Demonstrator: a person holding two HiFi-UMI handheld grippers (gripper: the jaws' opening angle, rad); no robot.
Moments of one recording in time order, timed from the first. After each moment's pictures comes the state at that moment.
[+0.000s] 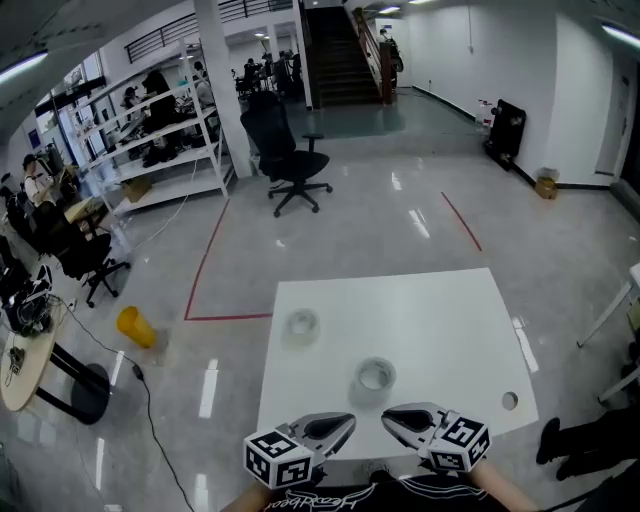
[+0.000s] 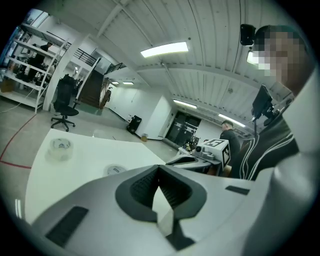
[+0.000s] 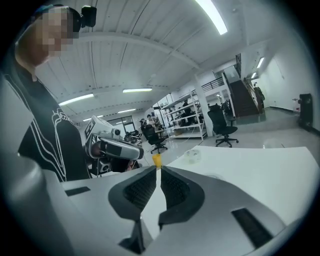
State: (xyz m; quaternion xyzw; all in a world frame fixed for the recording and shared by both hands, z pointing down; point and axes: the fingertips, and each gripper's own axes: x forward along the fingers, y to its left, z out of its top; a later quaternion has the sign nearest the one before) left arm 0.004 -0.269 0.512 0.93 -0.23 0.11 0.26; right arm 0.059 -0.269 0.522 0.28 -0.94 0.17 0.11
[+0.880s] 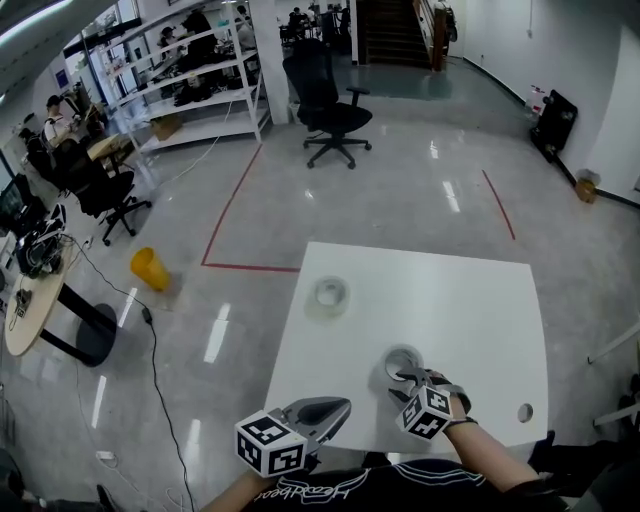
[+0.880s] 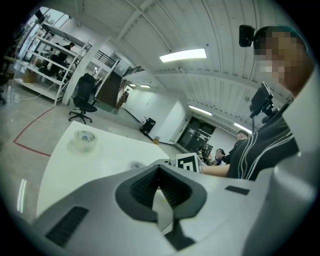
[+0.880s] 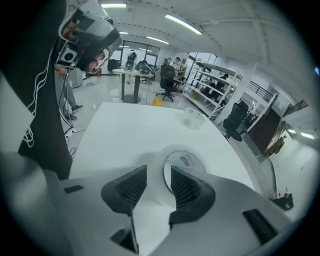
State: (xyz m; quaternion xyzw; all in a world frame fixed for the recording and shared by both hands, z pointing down) left arm -0.042 -0.295 0.535 0.90 -0.31 0.08 0.31; right arm 0.048 -0.352 0.676 0.20 -0.84 -0.04 0.50
